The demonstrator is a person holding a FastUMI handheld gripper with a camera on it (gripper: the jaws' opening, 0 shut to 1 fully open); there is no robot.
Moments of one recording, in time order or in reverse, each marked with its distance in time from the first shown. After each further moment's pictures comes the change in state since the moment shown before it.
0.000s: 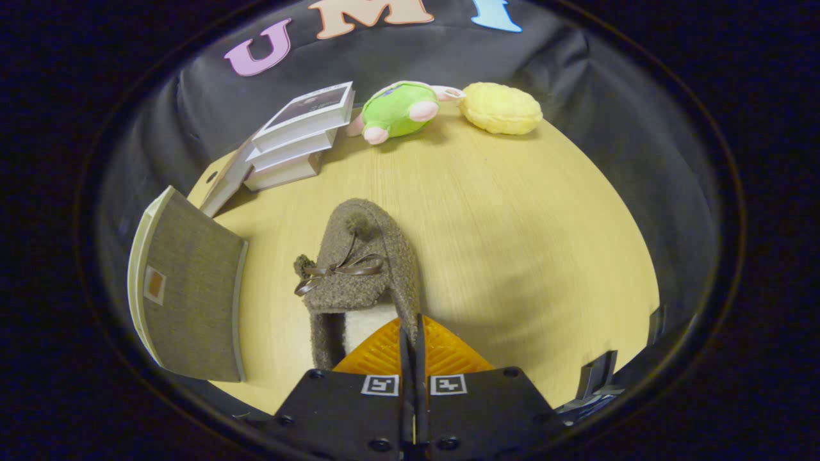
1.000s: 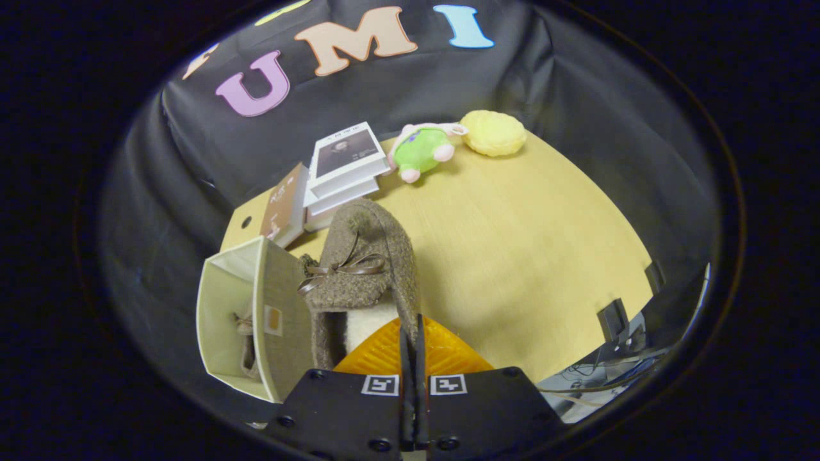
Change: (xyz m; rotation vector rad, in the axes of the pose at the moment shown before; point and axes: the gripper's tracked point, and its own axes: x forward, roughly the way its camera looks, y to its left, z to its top) arm -0.122 0.093 0.027 0.192 -0.080 0.048
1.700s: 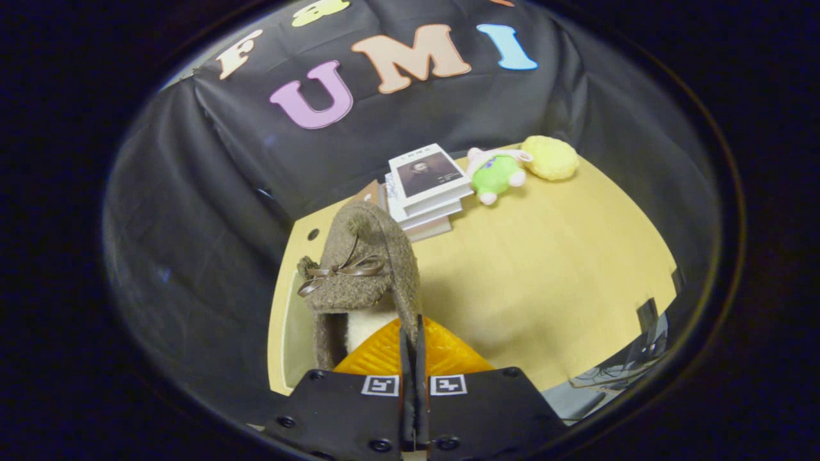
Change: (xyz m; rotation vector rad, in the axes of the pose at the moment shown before) arm -0.053 0.132 -0.001 -0.039 -0.057 0.178
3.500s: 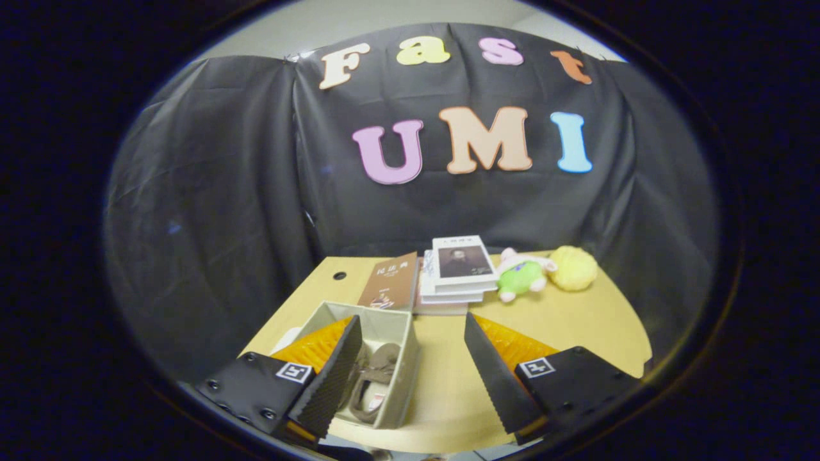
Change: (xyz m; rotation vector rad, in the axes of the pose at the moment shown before) arm -0.074 0.013 0.070 -0.351 -0.451 0.063
